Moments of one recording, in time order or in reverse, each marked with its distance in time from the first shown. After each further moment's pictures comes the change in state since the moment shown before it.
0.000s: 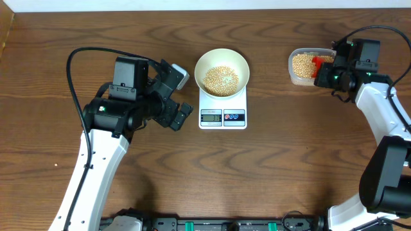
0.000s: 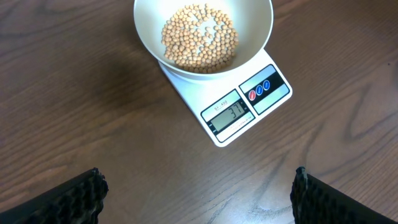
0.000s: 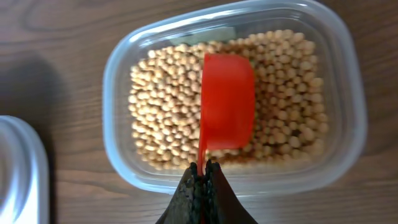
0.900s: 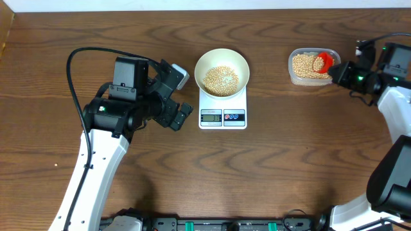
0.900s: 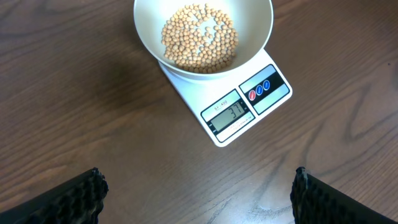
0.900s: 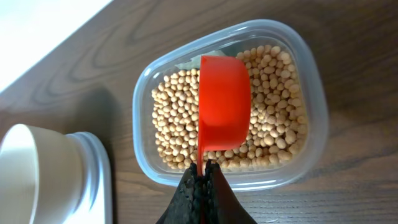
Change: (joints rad) left arm 0.000 0.000 0.000 0.000 0.000 0.000; right arm -0.185 0.000 0.000 0.023 -0.324 0.065
